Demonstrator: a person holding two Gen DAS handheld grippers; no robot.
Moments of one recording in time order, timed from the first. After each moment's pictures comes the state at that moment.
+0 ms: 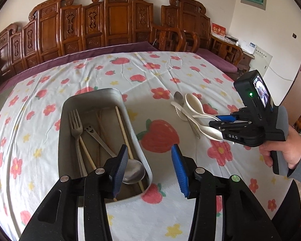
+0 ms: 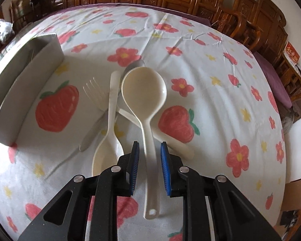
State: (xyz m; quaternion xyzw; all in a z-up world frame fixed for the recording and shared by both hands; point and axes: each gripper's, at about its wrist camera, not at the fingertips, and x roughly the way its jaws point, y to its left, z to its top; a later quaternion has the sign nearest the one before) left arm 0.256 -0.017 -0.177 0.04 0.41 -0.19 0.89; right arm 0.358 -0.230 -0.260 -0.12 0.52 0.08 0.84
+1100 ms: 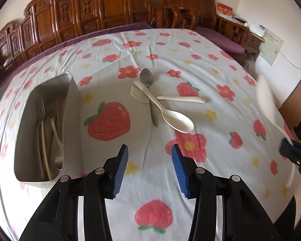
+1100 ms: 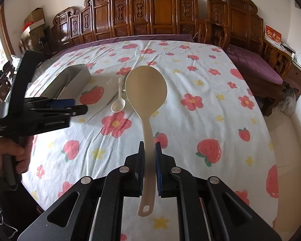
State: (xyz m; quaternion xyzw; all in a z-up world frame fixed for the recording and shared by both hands) left arm 0.253 -0.130 -0.207 0.06 0.47 -0.14 0.87; right arm 0.187 -0.328 -0.182 0.00 0.44 0.10 0.89
